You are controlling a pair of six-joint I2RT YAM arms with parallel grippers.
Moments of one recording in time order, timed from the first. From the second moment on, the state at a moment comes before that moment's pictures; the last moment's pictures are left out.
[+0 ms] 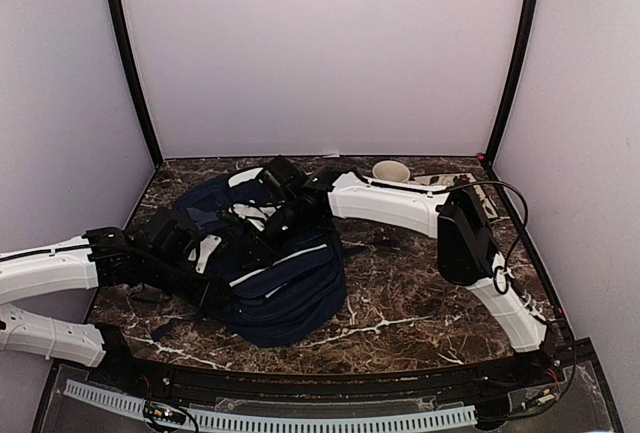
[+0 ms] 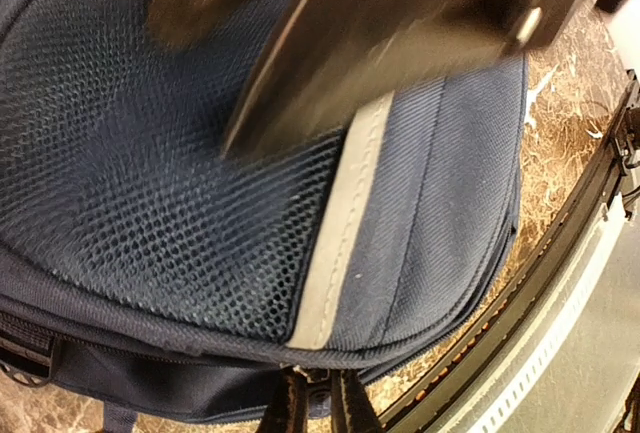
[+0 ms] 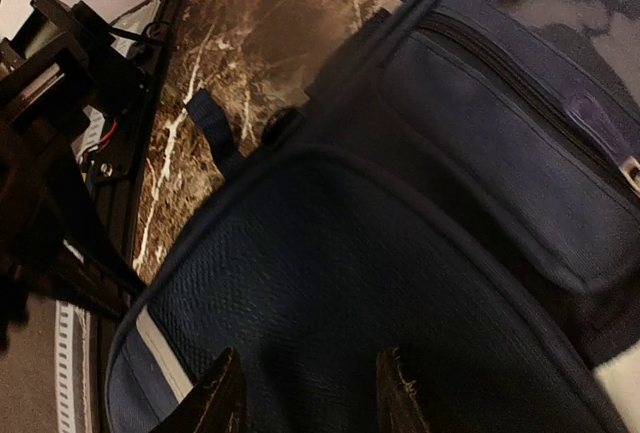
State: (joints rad) left arm -0.81 1.01 0.65 -0.60 0.19 -0.41; right arm 1.00 2.43 2.22 -0.73 -0.63 -0.21
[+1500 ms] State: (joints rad) left arm -0.97 0.90 0.39 -0.35 0.03 -0.69; right arm 1.01 2.60 2.38 -0.66 -0.70 -0.03
